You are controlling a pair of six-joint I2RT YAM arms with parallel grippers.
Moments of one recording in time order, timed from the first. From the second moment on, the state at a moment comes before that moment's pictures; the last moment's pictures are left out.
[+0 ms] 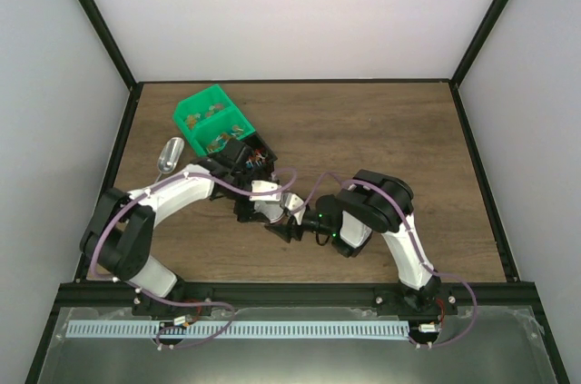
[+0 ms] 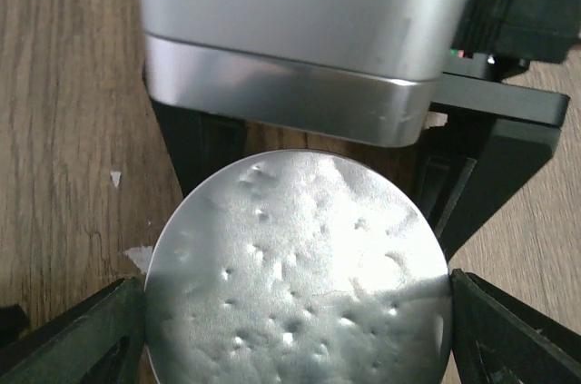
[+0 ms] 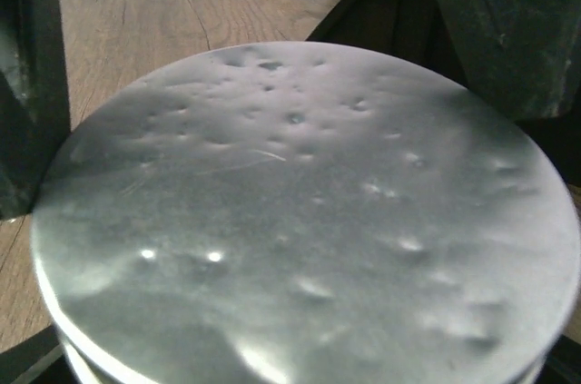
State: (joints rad) left arm -0.54 1.54 0.92 -0.57 0.51 1.02; right arm 0.85 2.17 0.49 1.43 -0.41 -0.12
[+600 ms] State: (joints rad) left arm -0.46 1.28 0.78 -0.53 0.46 0.80; right arm 0.87 2.17 0.50 1.44 -0.38 -0.07
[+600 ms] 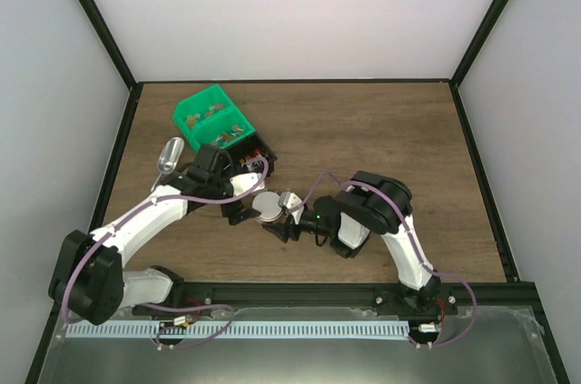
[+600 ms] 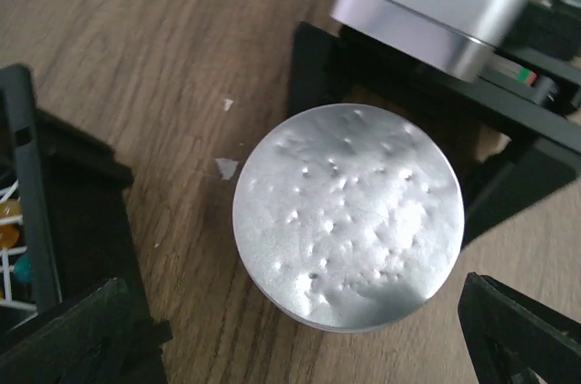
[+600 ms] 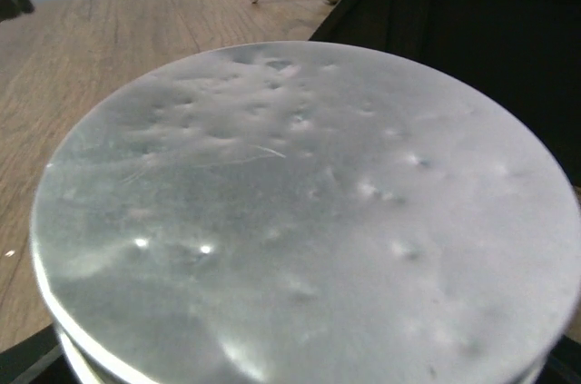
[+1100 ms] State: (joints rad) left arm -0.58 1.36 0.75 -0.34 0.34 0.46; right arm 0.87 2.18 0.55 1.41 -0.26 -0.05
